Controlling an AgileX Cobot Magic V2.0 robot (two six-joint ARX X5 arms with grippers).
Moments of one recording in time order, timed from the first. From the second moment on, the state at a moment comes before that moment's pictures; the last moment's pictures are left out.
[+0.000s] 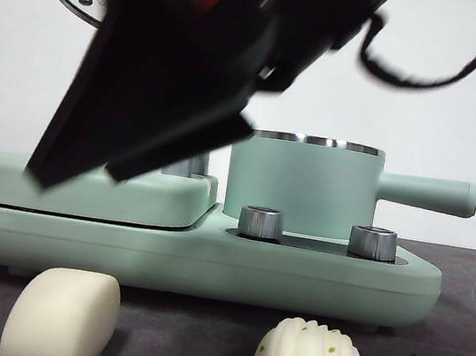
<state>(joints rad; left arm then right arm) -0.42 1.24 1.23 -0.45 0.13 0.08 1.05 1.47 0.91 -0.28 -0.32 -0.32</state>
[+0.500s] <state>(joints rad) -0.42 1.24 1.23 -0.45 0.13 0.09 1.07 1.66 0.91 -0.20 -0.22 -0.32</state>
